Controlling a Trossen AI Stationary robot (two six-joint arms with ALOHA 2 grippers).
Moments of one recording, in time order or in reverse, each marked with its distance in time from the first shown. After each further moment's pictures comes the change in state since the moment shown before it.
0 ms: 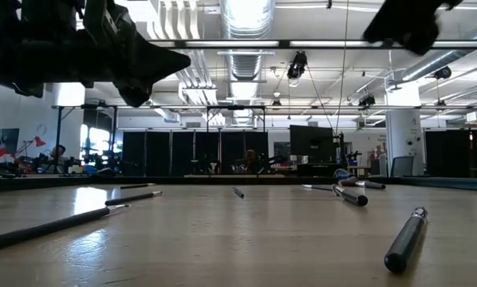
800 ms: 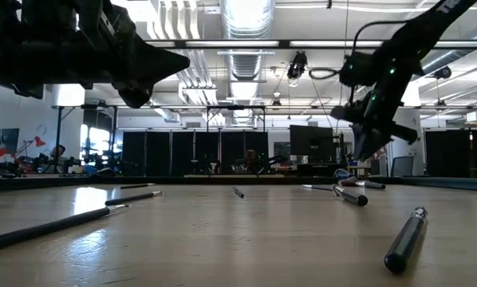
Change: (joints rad) left arm 0.000 0.001 -0.004 -0.007 0.036 0.002; right arm -1.273 0.088 -0.163 -0.037 -0.449 -0.208
